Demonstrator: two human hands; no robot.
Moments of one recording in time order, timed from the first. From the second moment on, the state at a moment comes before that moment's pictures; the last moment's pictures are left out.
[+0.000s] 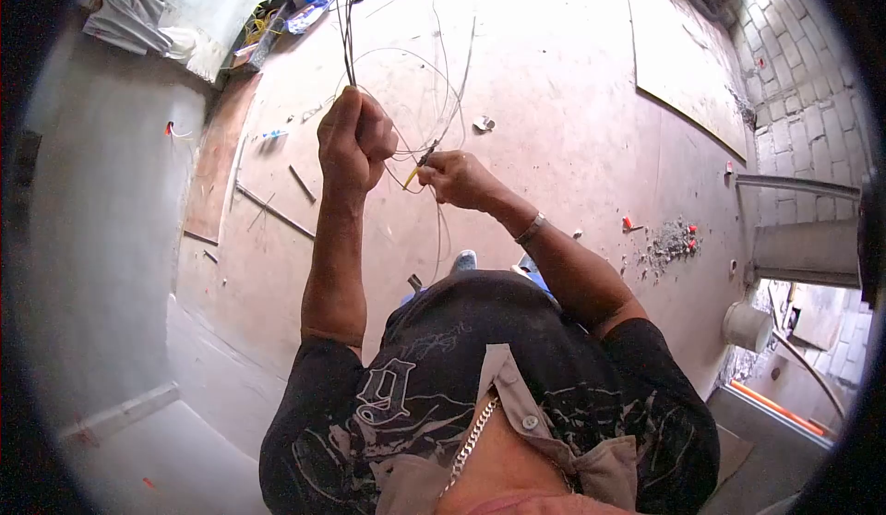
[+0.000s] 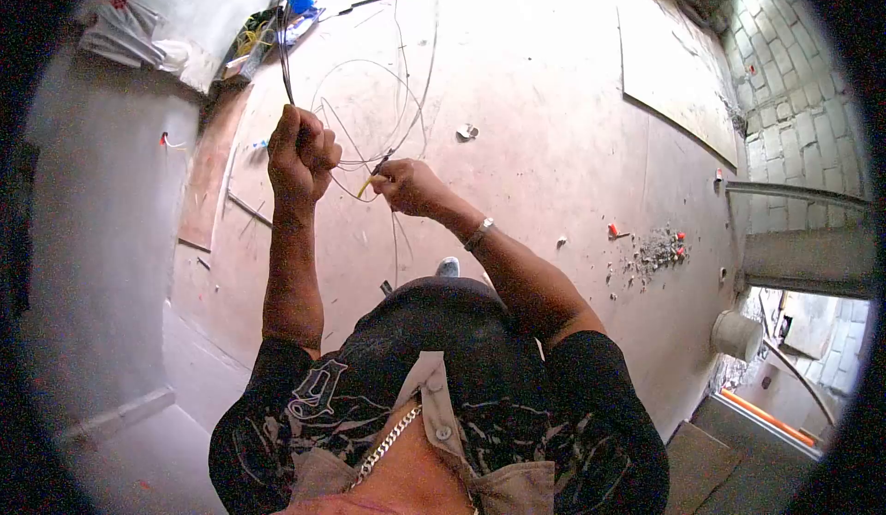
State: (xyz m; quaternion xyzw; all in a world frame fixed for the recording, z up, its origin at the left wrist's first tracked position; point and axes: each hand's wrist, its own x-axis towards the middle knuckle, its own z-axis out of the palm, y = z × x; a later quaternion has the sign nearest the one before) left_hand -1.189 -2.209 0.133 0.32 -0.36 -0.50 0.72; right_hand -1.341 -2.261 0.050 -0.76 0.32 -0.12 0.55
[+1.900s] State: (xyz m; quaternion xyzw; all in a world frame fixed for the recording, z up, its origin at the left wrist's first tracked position) left_hand -1.030 -2.165 0.097 0.37 0.03 -0.25 0.89; right_hand -1.623 -2.380 -0.107 -0.84 0.52 -0.13 0.07
